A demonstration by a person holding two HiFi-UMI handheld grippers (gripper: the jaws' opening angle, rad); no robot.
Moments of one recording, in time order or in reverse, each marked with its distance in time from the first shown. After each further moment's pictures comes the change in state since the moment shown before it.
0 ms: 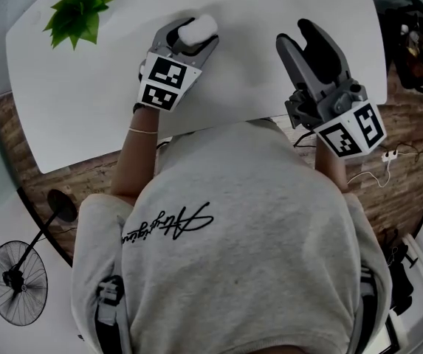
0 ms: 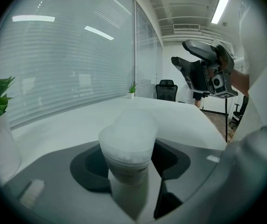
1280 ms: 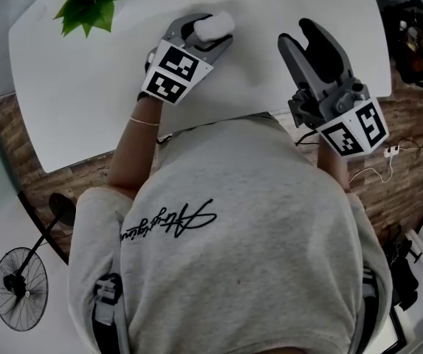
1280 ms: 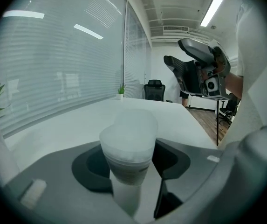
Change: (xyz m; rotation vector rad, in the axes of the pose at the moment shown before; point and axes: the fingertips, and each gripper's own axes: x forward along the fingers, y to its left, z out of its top) left arm -0.017 -0.013 0.005 0.075 -0.003 -0.132; right arm 0.007 0.038 -0.009 -0.047 0.009 -0.003
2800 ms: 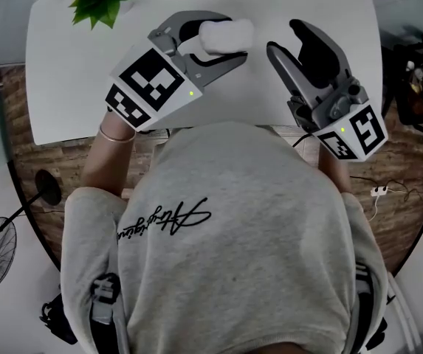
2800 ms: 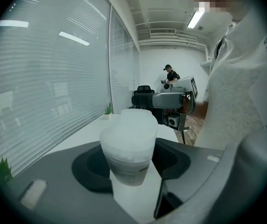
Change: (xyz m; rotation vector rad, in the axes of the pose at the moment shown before) left arm -0.047 -0.045 0.129 0.113 -0.033 -0.092; right arm 0.002 -0.005 0.037 -0.143 -0.007 0.308
